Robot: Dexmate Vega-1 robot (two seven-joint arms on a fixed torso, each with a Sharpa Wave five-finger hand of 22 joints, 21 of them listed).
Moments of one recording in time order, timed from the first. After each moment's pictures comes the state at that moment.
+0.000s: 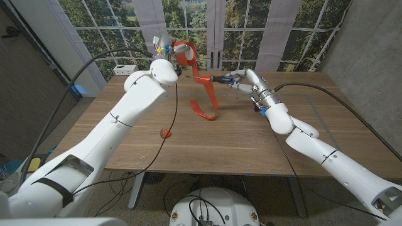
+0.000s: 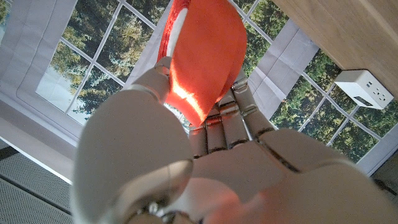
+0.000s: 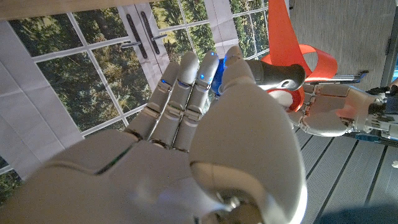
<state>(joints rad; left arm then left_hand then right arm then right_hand) 0.60 0.52 0.50 -2.18 -0.15 0.91 0.60 1.07 0.08 0.61 -0.18 0.19 0.74 0.19 0.30 0.27 0.74 0.14 0.58 0.25 0.89 0.08 0.51 0.35 0.47 0.01 1.33 0.19 -0.85 -0.66 -0.52 -1.72 -0.27 0.14 -0.33 1.26 0.14 0.05 -0.10 0.25 0.91 -0.06 0.23 0.25 1.00 -0.01 0.70 0.55 0.86 -0.11 0.90 1.01 0.47 -0.05 0.84 0.20</state>
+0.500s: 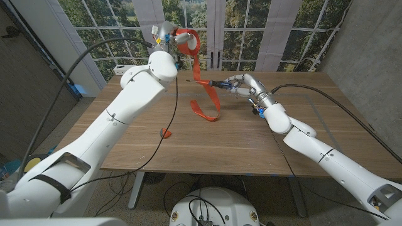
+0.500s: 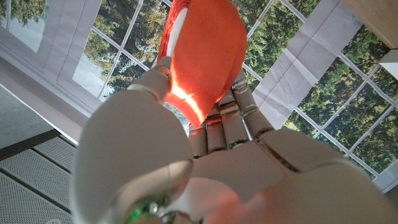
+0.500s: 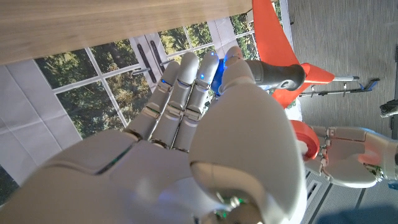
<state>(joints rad) 0.58 0.54 0.52 -2.23 -0.11 0.86 0.59 1.07 0.08 0.61 -0.18 0.19 0.75 0.19 0.29 0.27 0.74 0.14 0.58 0.25 0.89 0.08 0.51 0.35 0.47 0.01 1.34 0.19 -0.83 -0.65 -0.55 -1.69 -0.22 0.09 -0.27 1.26 0.14 0.05 -0.10 0.25 0.91 -0.06 0.22 0.25 1.01 0.00 0.69 0.55 0.86 -0.11 0.90 1.00 0.46 -0.05 0.85 0.20</state>
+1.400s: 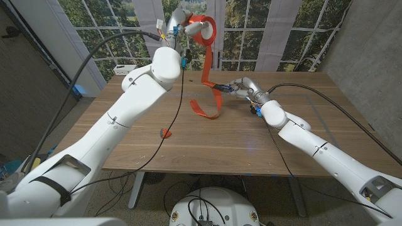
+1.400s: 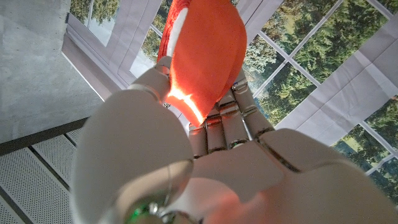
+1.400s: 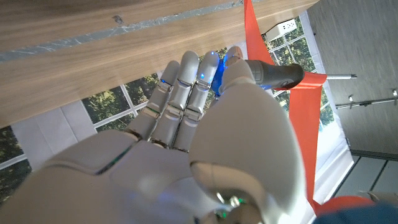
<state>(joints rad) 0.60 0.54 0.53 -2.26 -0.09 0.66 0.51 1.07 0.08 0.61 -0.18 0.18 0.75 0.19 0.29 0.27 0.74 0.14 0.57 0.25 0.89 0.08 0.50 0.37 0.46 0.00 1.35 0.19 -0.76 -0.62 -0.59 -1.68 -0.11 -0.13 -0.19 1.26 0.14 0.05 -0.10 0.26 0.91 -0.06 0.22 0.25 1.02 0.01 0.68 0.54 0.87 -0.11 0.93 0.97 0.46 -0.05 0.88 0.20</state>
